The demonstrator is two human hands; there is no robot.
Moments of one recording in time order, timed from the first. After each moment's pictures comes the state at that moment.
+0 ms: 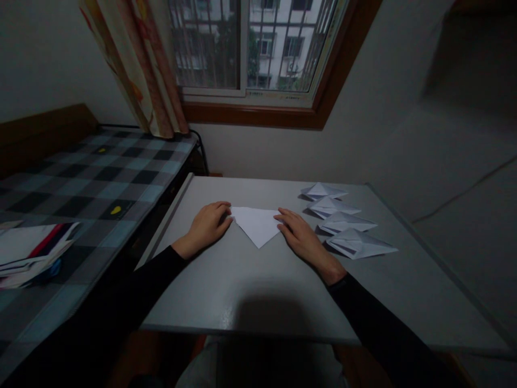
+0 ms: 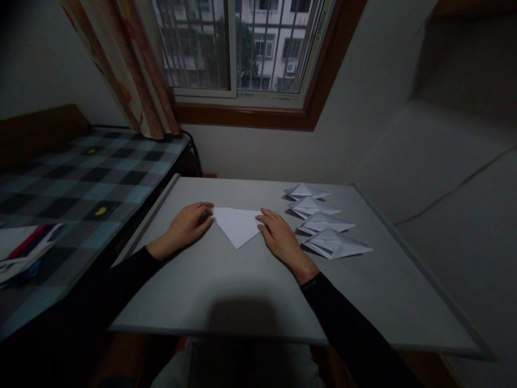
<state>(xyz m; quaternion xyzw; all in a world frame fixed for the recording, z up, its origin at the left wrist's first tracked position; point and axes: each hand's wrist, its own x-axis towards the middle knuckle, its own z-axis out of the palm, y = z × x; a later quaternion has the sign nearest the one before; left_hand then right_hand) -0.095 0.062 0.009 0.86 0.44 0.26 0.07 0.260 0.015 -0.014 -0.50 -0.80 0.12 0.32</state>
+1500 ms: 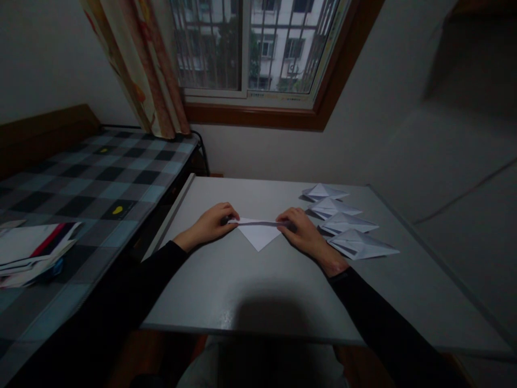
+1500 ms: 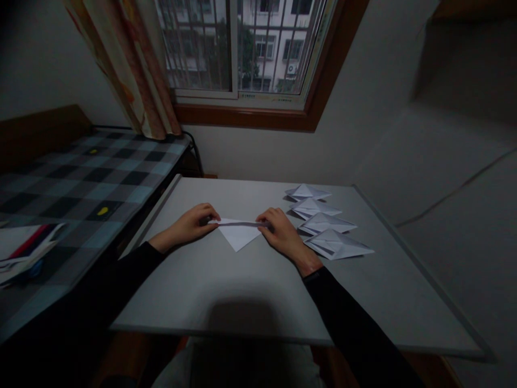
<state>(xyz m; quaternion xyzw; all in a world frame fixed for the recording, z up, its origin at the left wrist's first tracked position) -0.096 0.073 0.016 0.88 0.33 0.28 0.21 0.258 0.021 0.015 -0.43 -0.83 0.13 0.33</state>
